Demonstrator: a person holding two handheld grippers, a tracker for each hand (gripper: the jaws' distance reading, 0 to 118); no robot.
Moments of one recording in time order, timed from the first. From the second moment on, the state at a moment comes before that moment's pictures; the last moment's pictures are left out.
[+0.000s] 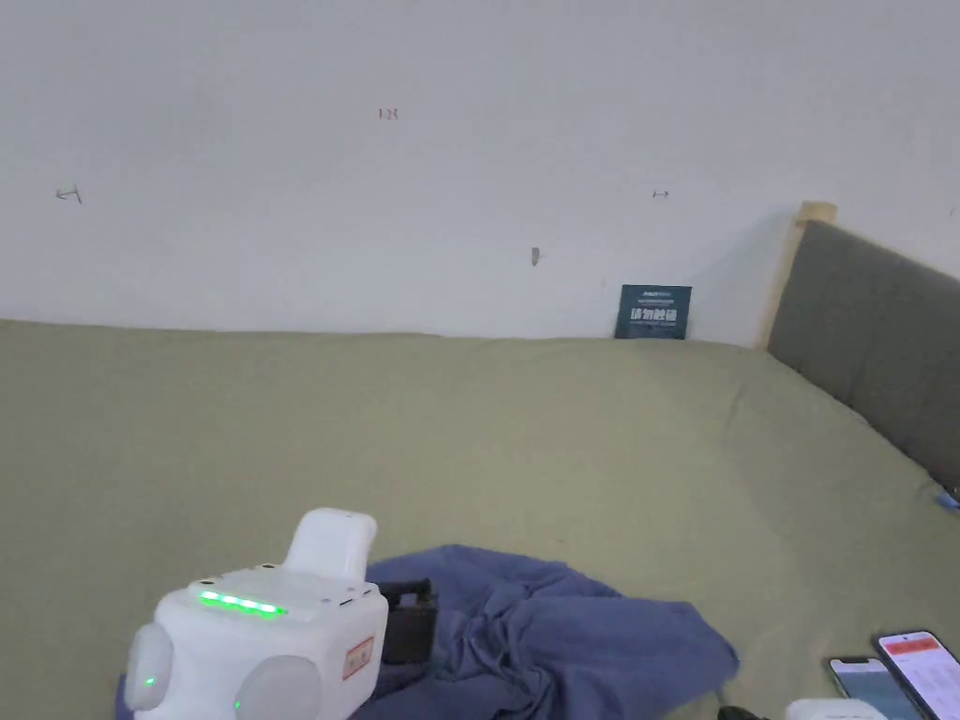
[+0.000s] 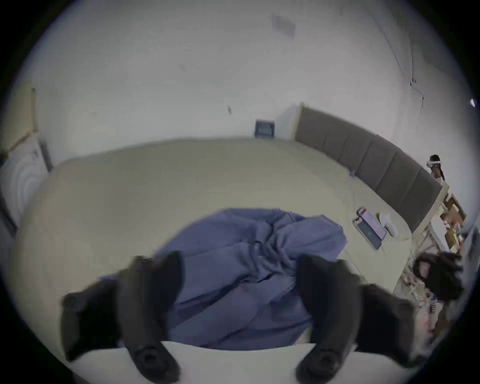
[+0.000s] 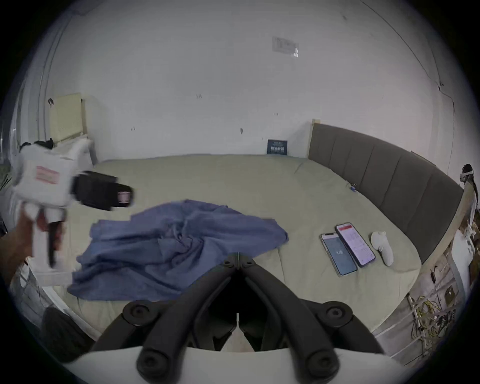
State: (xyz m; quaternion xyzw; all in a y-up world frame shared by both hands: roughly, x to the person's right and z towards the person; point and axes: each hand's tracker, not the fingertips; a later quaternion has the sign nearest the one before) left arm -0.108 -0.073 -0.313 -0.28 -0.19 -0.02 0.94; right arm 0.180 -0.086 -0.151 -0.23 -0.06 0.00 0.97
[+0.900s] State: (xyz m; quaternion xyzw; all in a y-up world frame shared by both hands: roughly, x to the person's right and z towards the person) left arm -0.279 -0.071 -0.248 -0.29 -0.04 0.02 0.95; right arm 0.139 -0.068 -0.155 -0.19 -0.04 0.00 0.98
